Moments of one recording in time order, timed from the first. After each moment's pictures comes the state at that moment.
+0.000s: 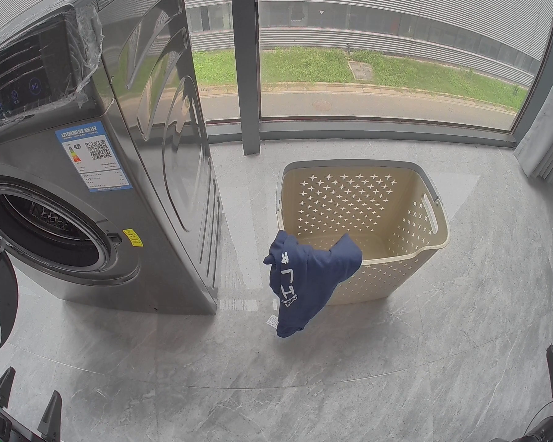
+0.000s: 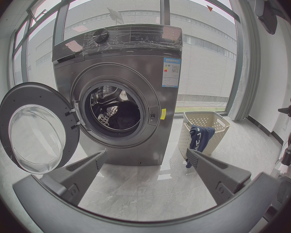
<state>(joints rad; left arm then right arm) 0.00 0.02 -0.02 0.01 -0.01 -0.02 0.02 0.13 -0.14 -0.05 0.03 0.04</state>
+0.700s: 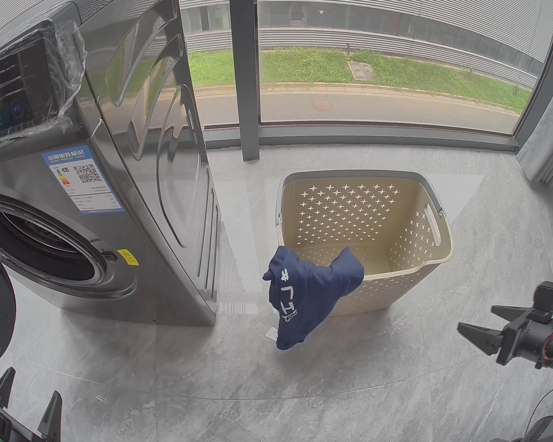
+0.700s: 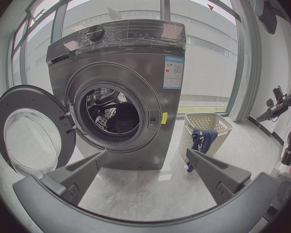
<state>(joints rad) 0.00 0.02 -0.02 0.01 -0.01 -0.02 0.32 1.08 -0.20 -0.50 0.07 0.18</state>
